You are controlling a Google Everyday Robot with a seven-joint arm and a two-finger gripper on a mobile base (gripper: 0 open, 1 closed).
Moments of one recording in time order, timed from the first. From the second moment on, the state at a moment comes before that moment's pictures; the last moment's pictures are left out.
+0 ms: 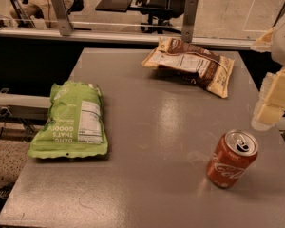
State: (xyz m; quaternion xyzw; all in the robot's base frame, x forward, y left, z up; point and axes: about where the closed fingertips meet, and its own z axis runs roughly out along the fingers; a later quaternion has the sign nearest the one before) arm 0.438 -0.217 0.976 -0.60 0.78 -0.03 0.16
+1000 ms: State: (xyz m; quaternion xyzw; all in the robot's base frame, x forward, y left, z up) arm 0.422 -0.219 0.965 -0.62 0.77 0.01 0.18
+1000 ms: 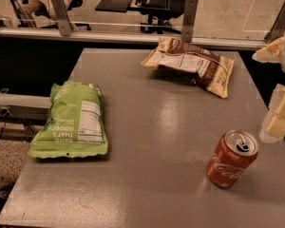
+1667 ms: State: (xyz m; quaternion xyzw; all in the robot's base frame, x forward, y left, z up) arm 0.390 -0.198 0.941 -0.67 0.71 0.10 0.17
